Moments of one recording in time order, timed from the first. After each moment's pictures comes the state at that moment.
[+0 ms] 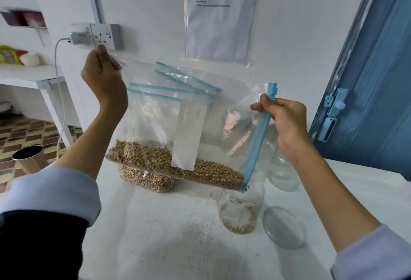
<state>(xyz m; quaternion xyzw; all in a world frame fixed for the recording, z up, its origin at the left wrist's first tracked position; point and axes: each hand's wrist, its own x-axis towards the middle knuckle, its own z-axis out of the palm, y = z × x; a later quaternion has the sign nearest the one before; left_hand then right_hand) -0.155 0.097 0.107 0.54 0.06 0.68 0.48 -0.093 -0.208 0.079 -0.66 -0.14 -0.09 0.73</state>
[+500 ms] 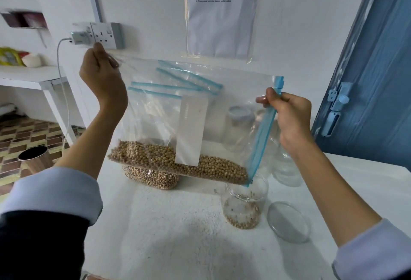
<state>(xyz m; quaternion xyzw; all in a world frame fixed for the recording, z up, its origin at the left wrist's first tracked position) -0.161 0.093 0.110 0.54 0.06 0.68 0.50 -0.093 -0.207 0.079 -0.66 -0.14 -0.11 0.73</state>
